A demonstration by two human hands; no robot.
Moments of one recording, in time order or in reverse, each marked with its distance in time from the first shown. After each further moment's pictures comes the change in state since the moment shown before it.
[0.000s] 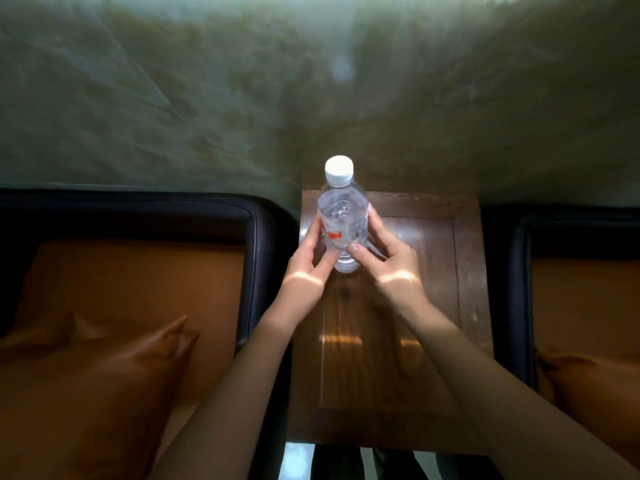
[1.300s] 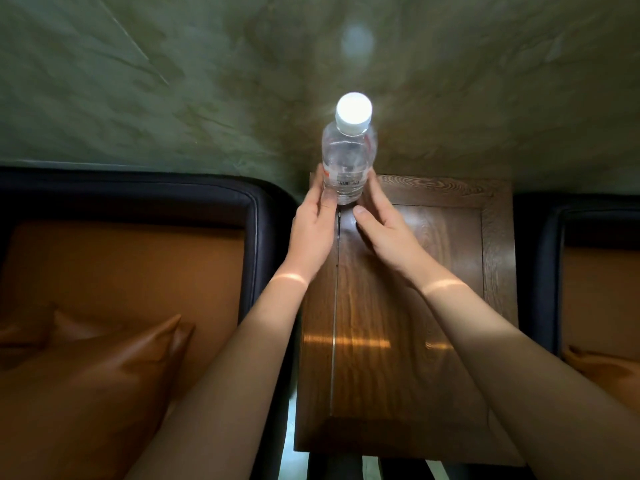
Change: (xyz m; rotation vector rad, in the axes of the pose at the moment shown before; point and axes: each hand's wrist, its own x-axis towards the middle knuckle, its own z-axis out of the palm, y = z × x) left_hand 0.071 -0.013 -0.007 0.011 0.176 -0.053; right_hand 0.065 0.020 0.023 -0.054 -0.220 0.021
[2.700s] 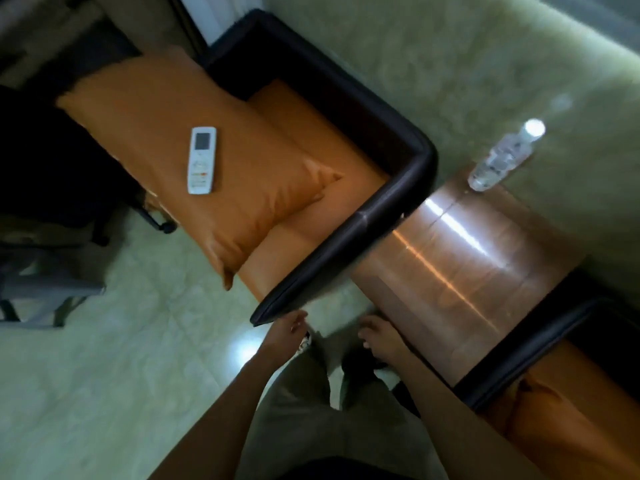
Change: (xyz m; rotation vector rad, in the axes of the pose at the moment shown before) left_hand -0.510 -0.053 -0.039 0.122 0.314 -0.708; right_hand -0.321 0.044 0.058 -0.615 -0.764 0.553
